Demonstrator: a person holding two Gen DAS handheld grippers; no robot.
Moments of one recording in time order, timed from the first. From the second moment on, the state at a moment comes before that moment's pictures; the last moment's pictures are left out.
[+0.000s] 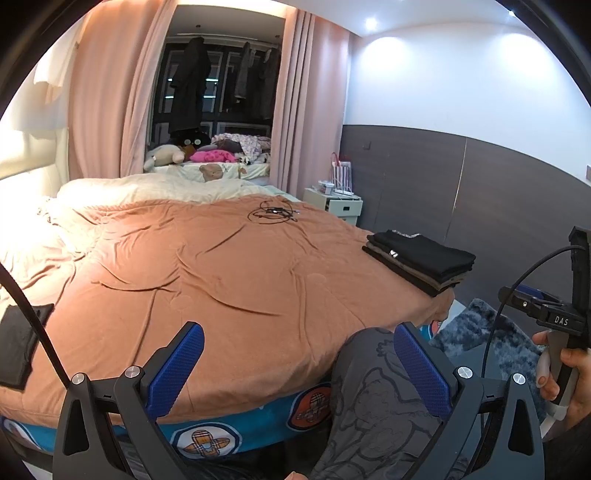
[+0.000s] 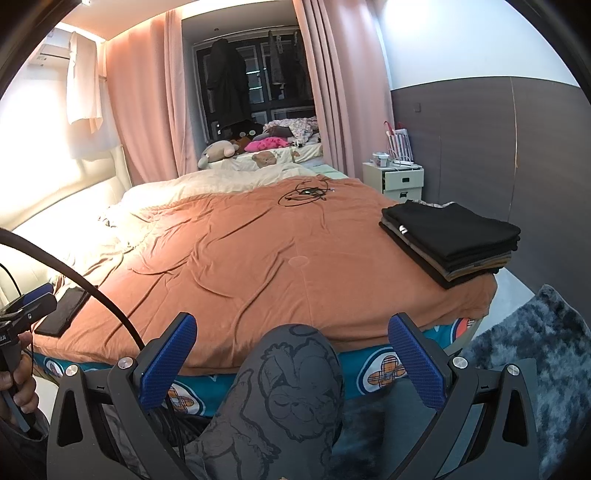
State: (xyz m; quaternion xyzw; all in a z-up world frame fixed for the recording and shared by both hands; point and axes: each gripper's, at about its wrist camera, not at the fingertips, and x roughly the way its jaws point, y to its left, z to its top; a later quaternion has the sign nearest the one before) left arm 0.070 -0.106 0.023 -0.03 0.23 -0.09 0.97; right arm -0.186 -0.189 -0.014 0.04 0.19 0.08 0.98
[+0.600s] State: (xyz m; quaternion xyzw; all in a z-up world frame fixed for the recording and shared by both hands) left arm 0.069 -0.105 0.023 -0.04 0.23 -0.09 0.97; right arm -0.186 -0.180 -0.013 0.04 0.20 0.08 0.98
